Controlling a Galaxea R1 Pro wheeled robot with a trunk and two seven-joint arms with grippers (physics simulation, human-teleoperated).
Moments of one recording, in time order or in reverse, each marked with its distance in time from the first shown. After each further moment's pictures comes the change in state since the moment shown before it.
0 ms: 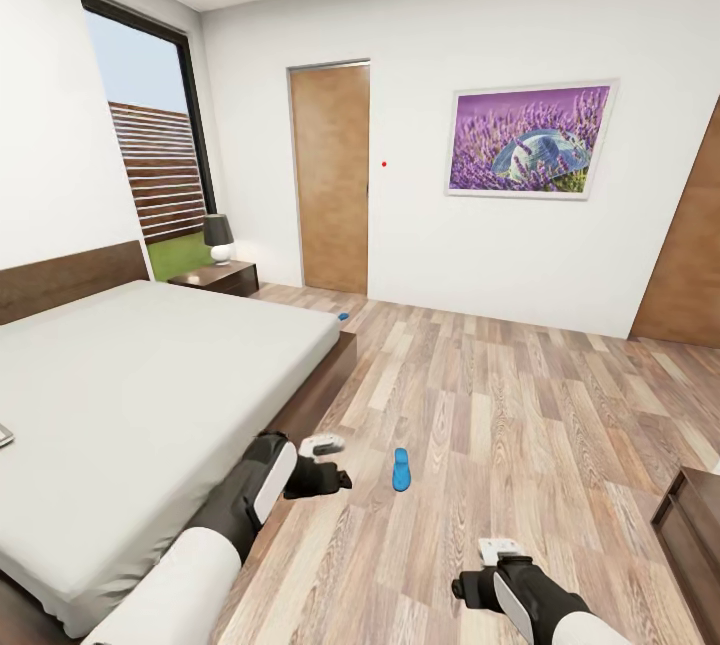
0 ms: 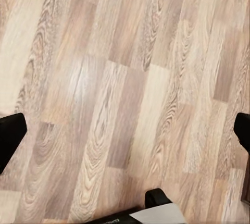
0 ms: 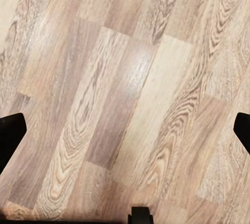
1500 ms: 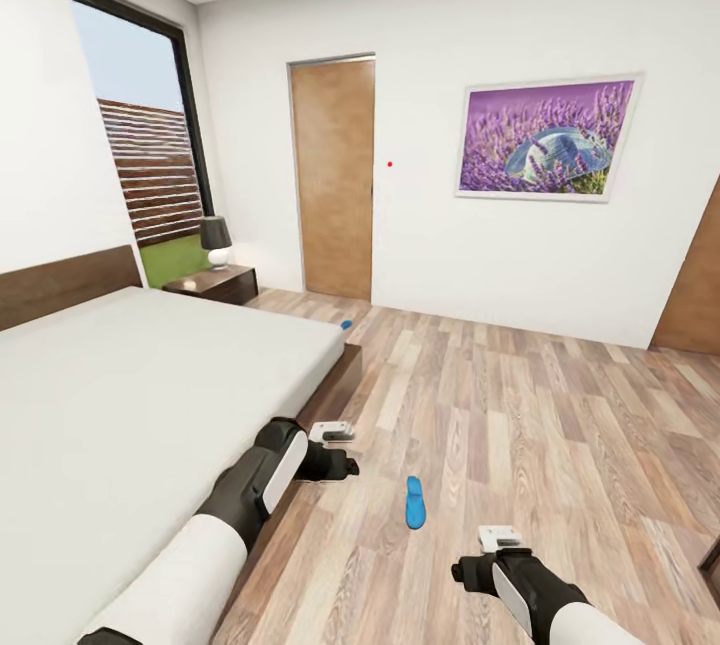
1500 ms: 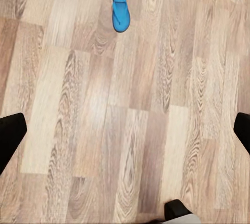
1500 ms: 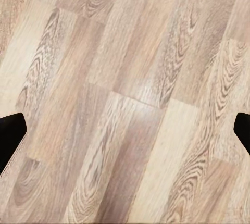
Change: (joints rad) left arm -0.033 0.000 -0.105 -0.038 -0.002 -0.002 0.001; right arm -0.019 0.000 -0.006 0.000 -0.003 -0.048 -0.017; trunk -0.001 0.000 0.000
